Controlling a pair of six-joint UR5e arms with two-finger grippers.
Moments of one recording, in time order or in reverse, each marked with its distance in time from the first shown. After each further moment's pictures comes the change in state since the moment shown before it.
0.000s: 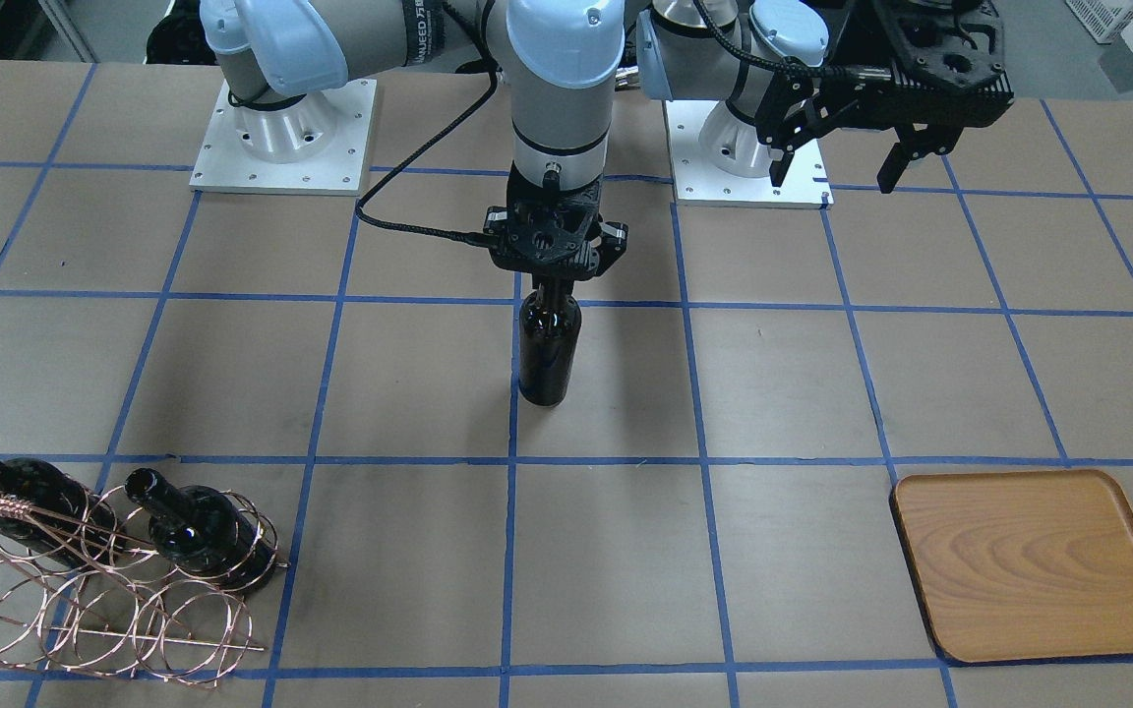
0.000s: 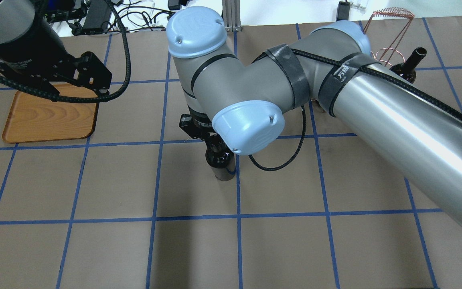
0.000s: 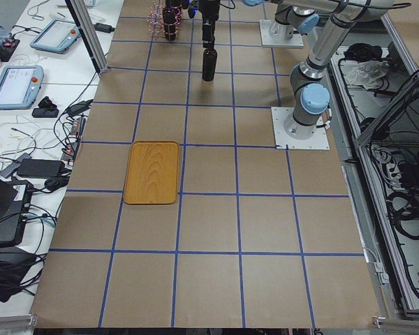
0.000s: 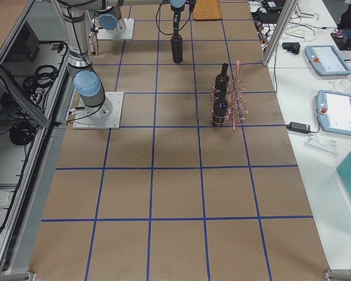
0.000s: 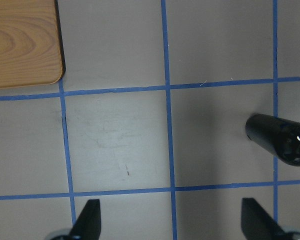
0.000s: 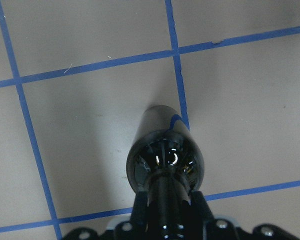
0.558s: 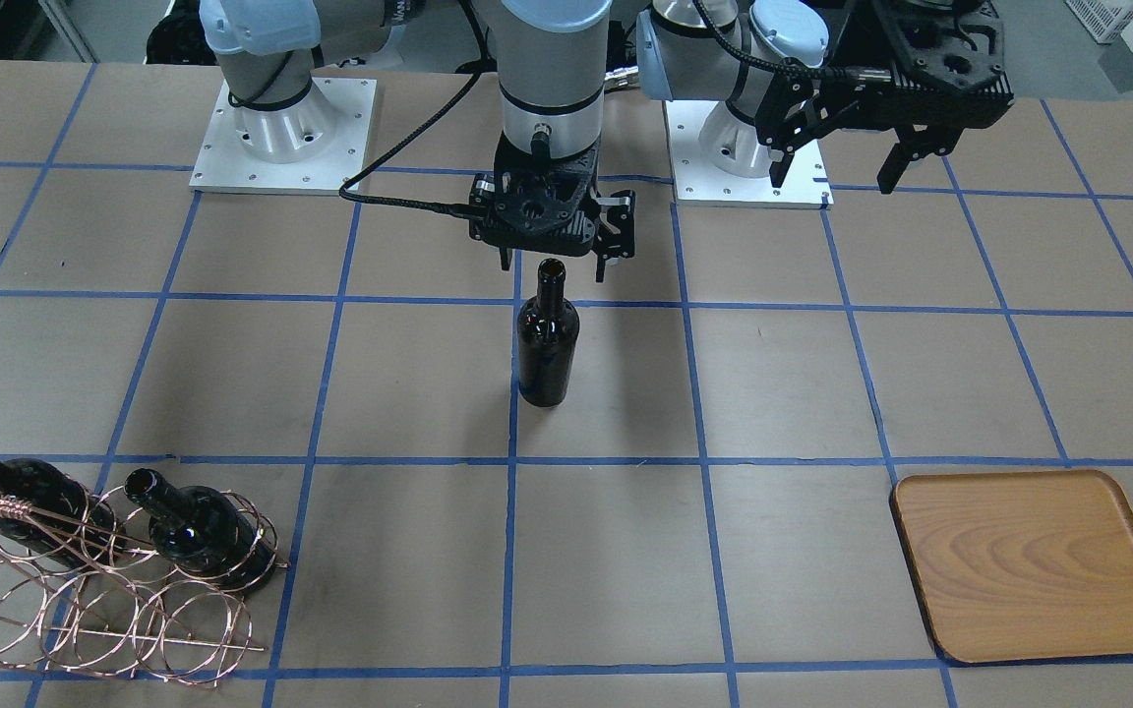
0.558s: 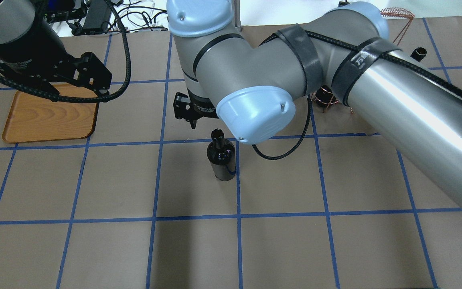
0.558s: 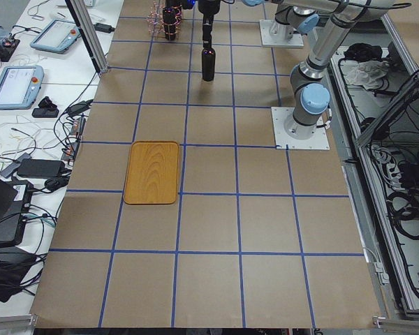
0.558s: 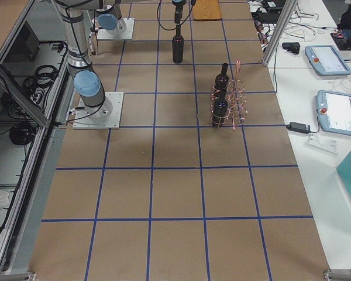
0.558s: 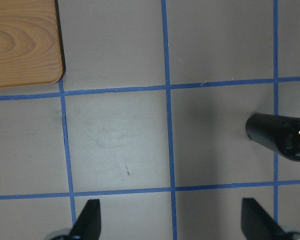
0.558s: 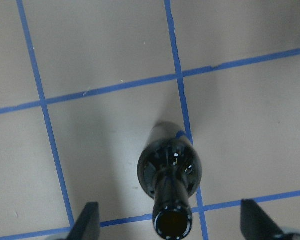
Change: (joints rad) left arm -0.002 0.000 -0.001 0.000 0.001 -0.001; right arm -0.032 -0.034 -0.064 0.012 -0.004 -0.004
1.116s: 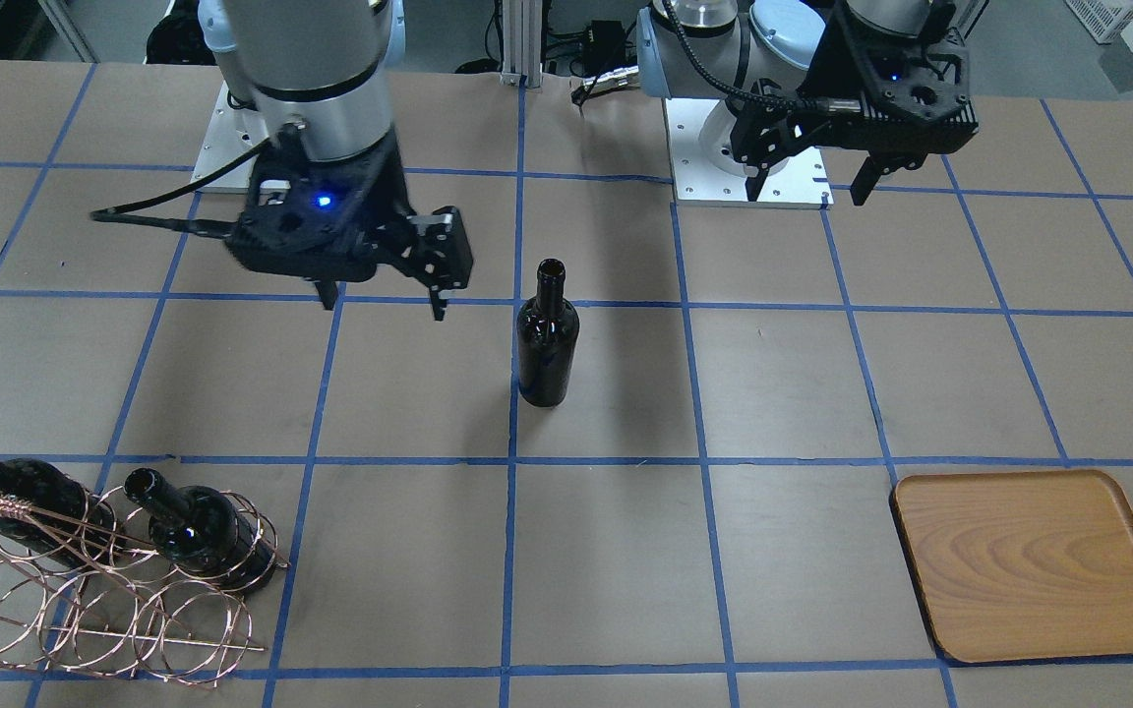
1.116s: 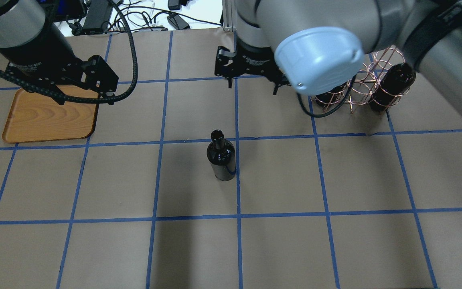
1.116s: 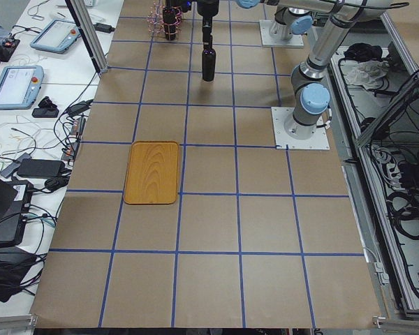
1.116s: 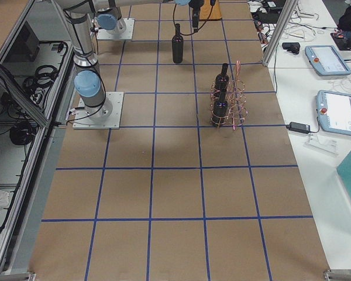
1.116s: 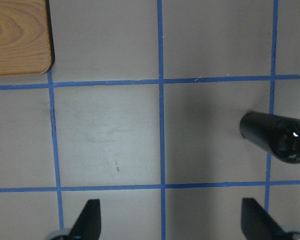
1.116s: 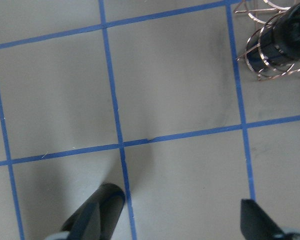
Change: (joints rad) left arm -0.052 -0.027 -0.013 0.015 -0.008 -0.101; right arm -0.291 -0.076 -0.034 0.042 -0.011 -0.356
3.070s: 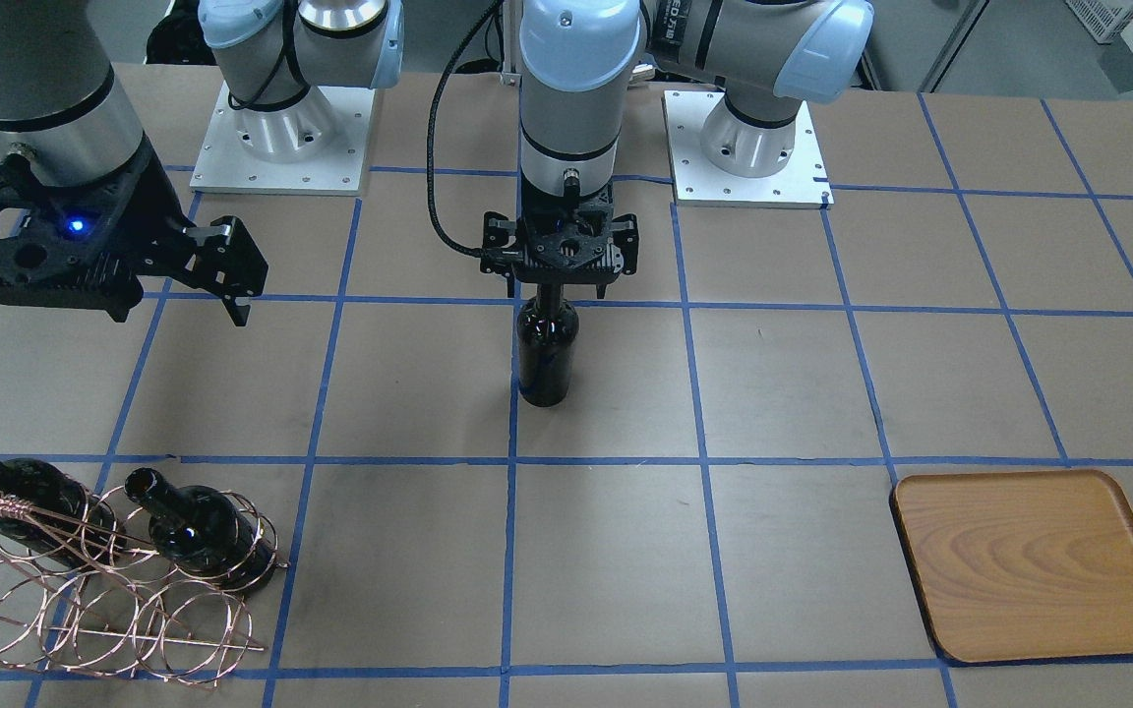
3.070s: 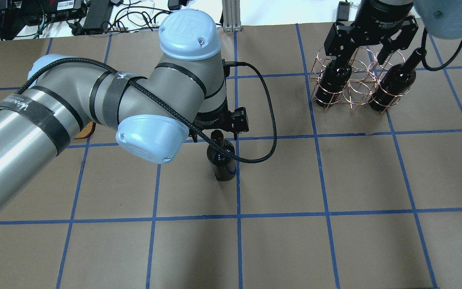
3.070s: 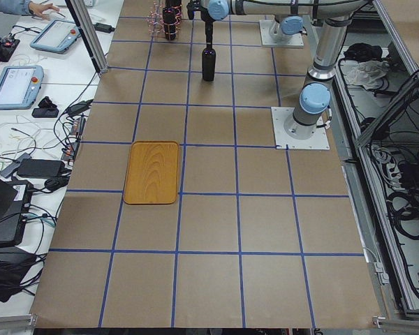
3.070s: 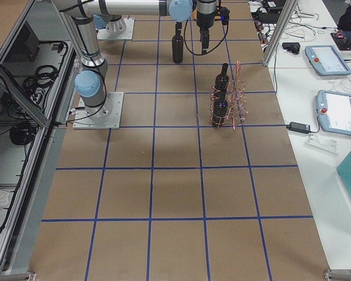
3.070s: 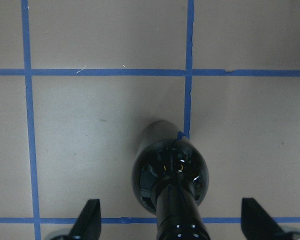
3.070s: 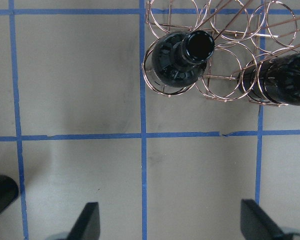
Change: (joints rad) left arm -0.377 -0.236 -0.154 0.379 -0.008 -0.393; right arm -0.207 -0.027 0.010 0.106 -0.061 -0.329
